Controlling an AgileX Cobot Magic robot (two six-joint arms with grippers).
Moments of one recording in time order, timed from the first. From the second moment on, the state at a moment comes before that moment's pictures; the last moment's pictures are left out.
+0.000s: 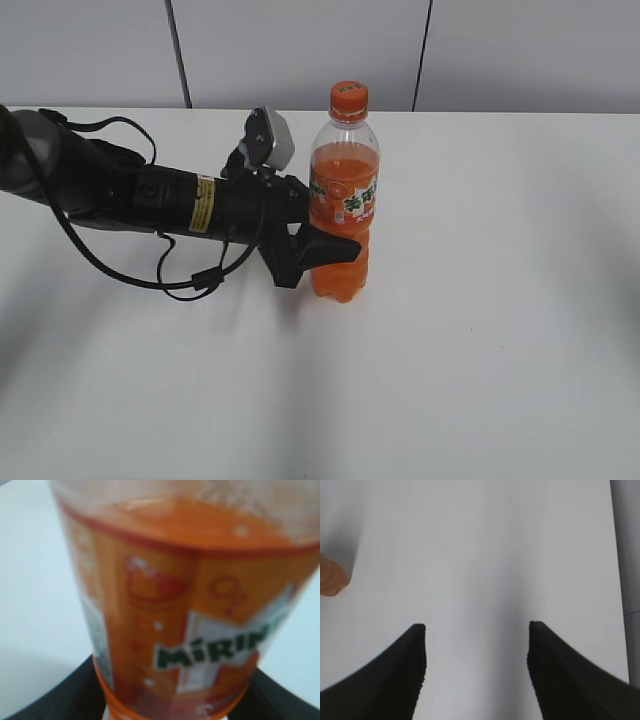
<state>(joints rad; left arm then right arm) -0.38 2.17 -1.16 1.37 -0.90 -0.78 0.07 0.95 -1.14 0.00 1.09 -0.12</state>
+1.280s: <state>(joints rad) -0.38 2.17 -1.16 1.38 -0.91 -0.78 0.56 1.83 -1.90 0.13 1.22 -0.06</state>
